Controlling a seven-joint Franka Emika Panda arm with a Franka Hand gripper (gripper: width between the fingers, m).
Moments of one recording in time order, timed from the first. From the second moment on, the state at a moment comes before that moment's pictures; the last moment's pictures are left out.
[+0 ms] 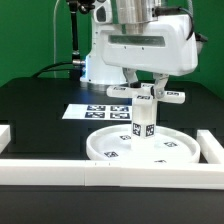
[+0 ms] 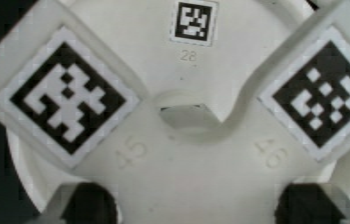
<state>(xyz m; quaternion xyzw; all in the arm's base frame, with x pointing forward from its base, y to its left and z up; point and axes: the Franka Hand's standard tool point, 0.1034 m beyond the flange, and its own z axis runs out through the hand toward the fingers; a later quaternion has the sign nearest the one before) 0.560 0.030 0.103 -0.85 0.52 0.04 0.06</state>
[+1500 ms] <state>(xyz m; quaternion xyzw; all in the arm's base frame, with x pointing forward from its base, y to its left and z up) 0.569 0.030 0.140 -0.61 0.78 0.05 0.15</state>
